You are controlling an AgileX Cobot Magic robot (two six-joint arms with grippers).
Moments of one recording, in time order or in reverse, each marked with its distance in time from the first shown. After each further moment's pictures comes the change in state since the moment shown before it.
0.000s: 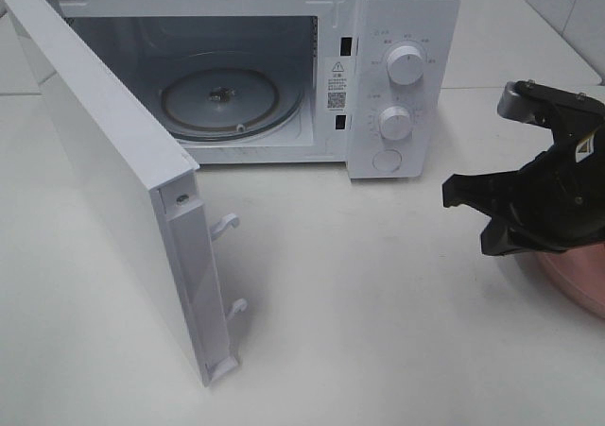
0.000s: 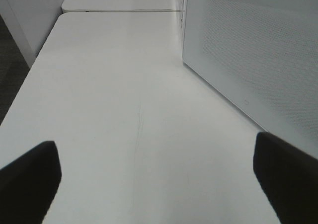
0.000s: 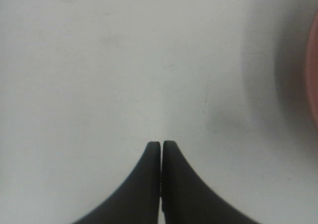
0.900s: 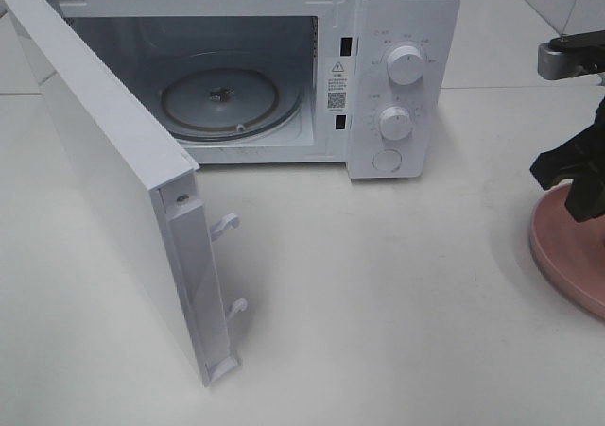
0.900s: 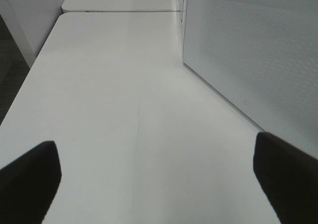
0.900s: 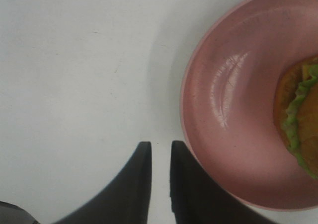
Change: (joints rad) left arm 0.000 0.000 0.000 0.000 0.000 0.000; right arm -0.170 -0.010 -0.249 -0.157 0.447 -0.368
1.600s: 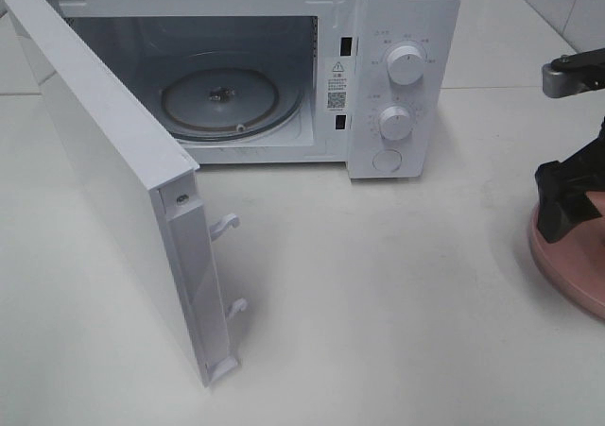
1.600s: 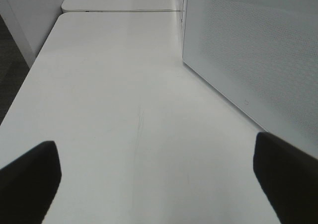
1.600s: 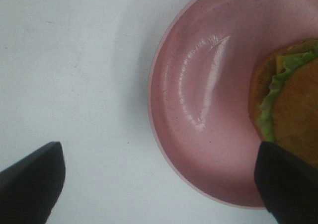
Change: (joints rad) left arm 0.000 0.000 0.000 0.000 0.000 0.000; right arm -0.018 0.068 -0.001 -0.086 -0.017 0.037
